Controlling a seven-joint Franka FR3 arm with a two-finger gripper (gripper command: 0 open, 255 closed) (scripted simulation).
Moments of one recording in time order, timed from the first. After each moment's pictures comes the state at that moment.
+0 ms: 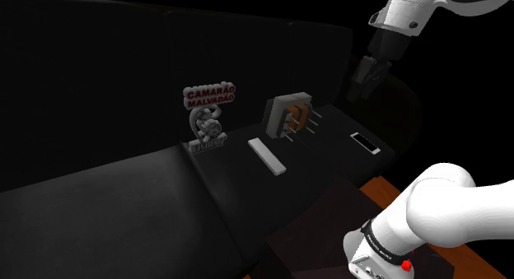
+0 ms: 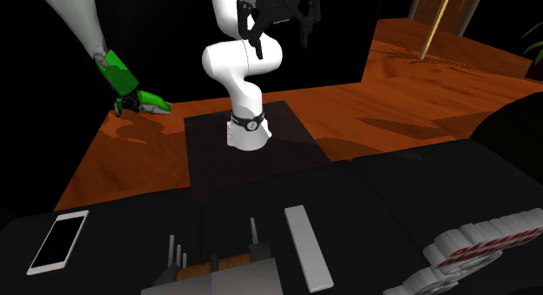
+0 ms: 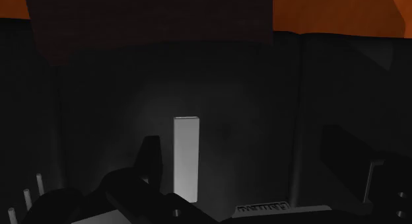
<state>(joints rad) 0.01 -0.79 -0.05 -2.32 0.10 1.45 0.01</state>
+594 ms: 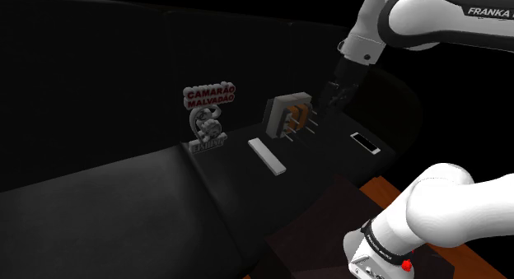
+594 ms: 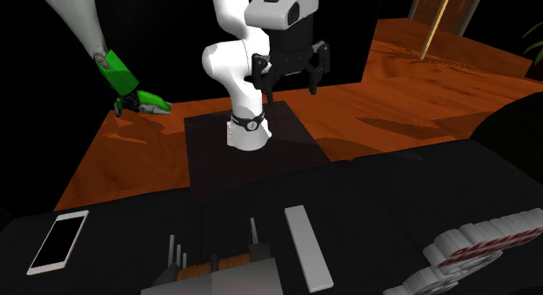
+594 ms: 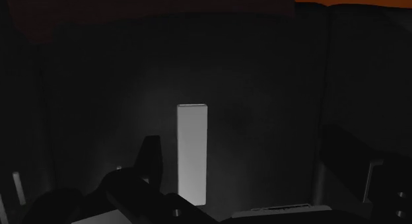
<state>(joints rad) 0.01 -0.69 -0.01 -2.46 0.10 1.71 0.03</state>
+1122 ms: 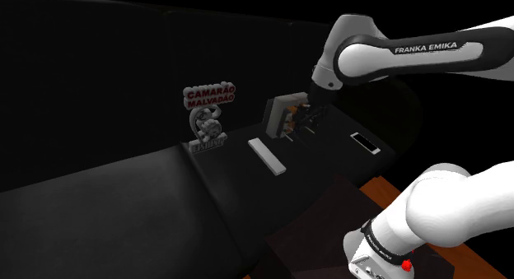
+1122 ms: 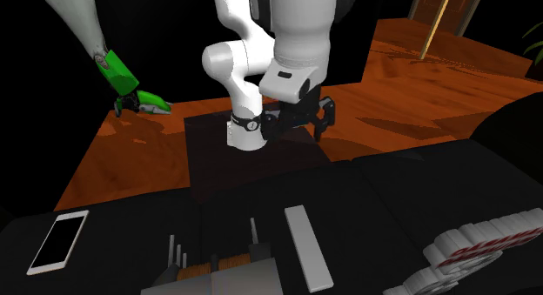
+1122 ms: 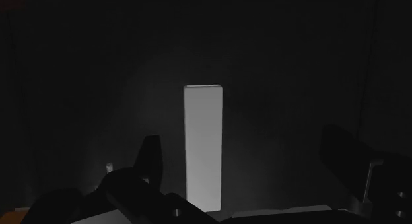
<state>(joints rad) 0.00 -0.49 0.02 -2.56 0.09 2.02 0.05</state>
